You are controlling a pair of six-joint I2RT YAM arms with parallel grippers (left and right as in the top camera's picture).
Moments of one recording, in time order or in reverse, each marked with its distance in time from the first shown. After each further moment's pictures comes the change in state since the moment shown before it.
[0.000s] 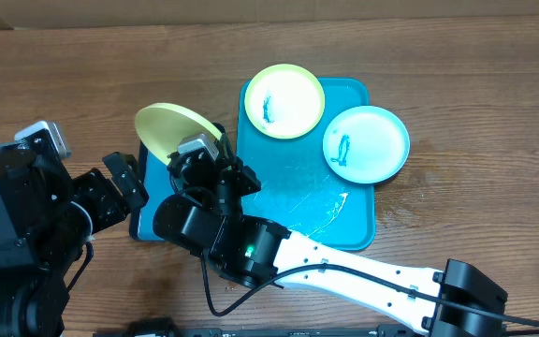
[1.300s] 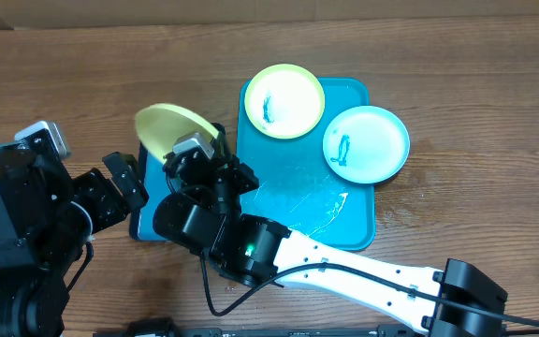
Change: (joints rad) left arm 0.000 0.000 0.000 0.000 0.000 0.000; right arm -0.006 0.000 0.000 0.038 0.006 -0.089
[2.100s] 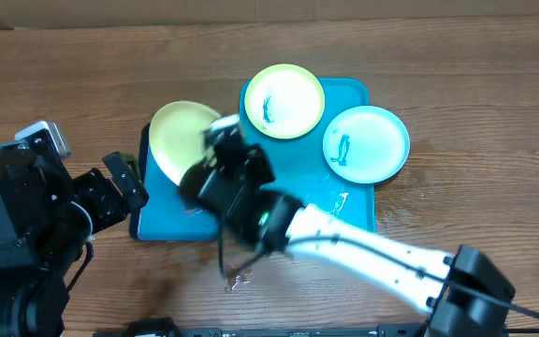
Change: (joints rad) left arm 0.000 0.000 0.000 0.000 0.000 0.000; right arm -0.146 -0.006 0.001 -0.235 -0.357 0.434
